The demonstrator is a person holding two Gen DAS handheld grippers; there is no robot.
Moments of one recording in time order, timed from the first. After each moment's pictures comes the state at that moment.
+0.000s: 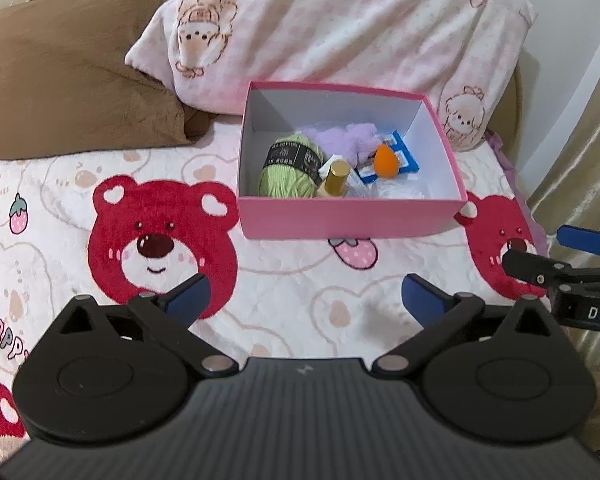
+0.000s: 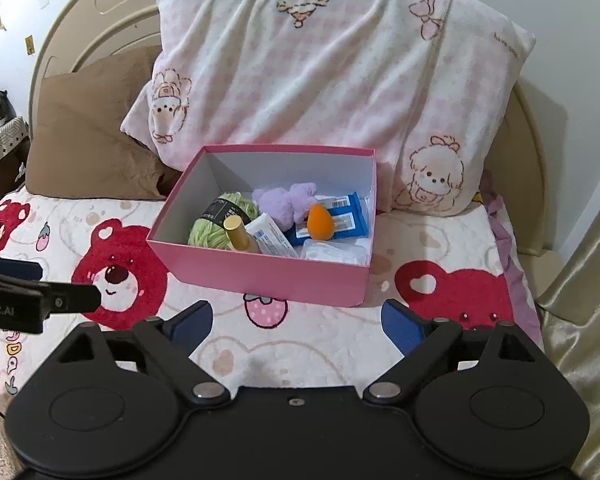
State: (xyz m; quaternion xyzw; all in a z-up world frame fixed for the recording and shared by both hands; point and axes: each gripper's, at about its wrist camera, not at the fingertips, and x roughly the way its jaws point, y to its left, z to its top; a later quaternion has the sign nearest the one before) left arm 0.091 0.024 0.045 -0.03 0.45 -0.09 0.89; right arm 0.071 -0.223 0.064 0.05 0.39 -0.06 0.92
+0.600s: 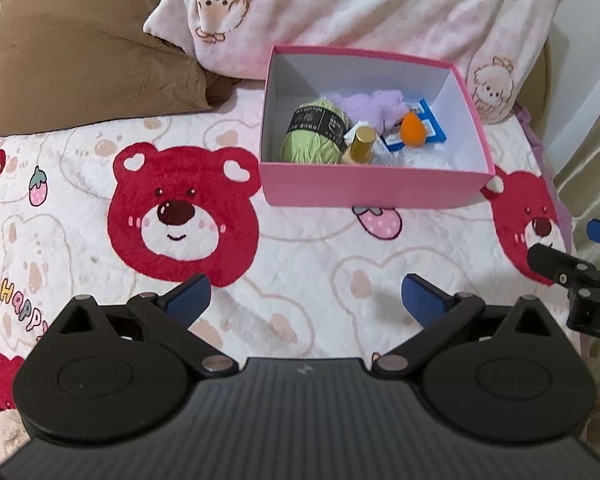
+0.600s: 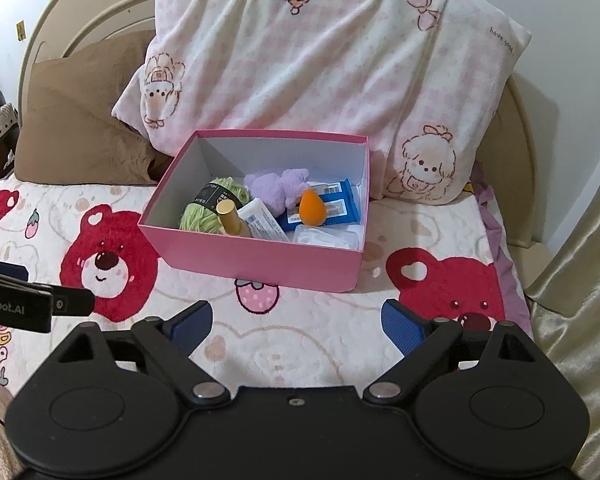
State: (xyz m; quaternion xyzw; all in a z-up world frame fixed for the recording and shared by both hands) left arm 0.095 0.020 0.040 -0.01 0.50 -0.06 0.86; right arm 0.068 -0.217 0.061 0.03 0.41 -0.07 0.91
